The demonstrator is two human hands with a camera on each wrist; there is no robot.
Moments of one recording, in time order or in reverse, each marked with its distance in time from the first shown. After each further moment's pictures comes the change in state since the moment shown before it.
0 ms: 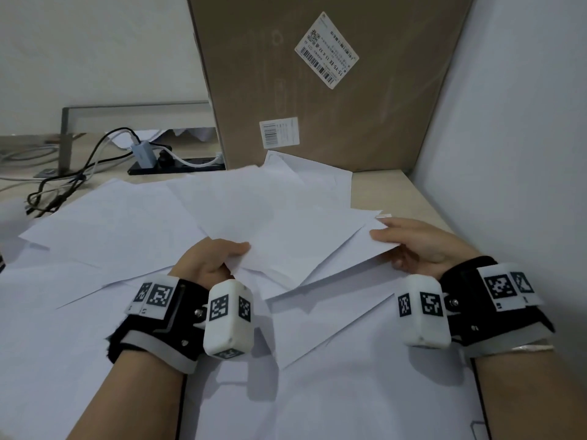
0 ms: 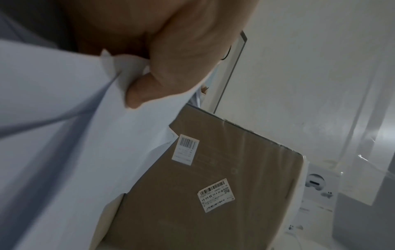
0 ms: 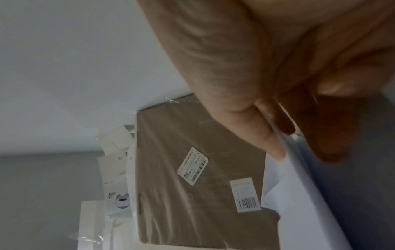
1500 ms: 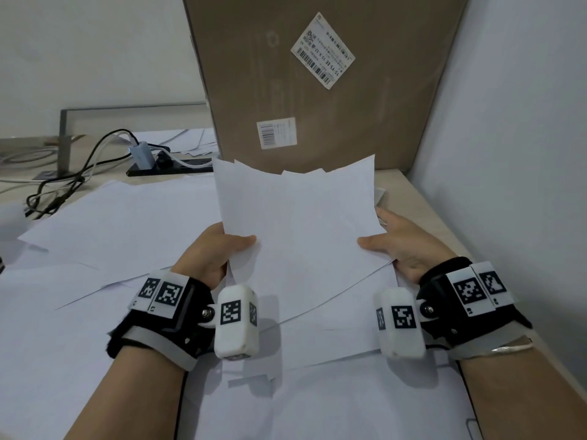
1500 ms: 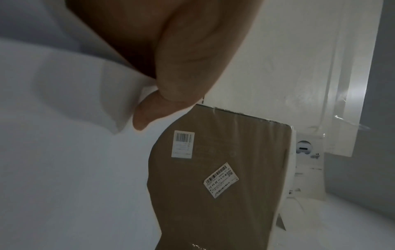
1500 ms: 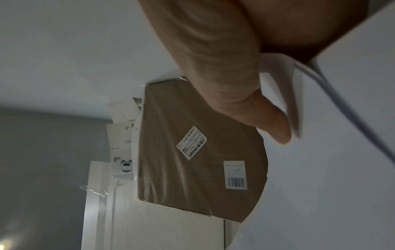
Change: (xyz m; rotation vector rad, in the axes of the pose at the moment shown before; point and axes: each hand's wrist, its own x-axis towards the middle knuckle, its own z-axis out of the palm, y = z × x) left_hand 0.002 0.003 0.002 0.130 -0.085 0.201; right_hand 0.013 0.012 0.011 0.026 -0.075 -0.235
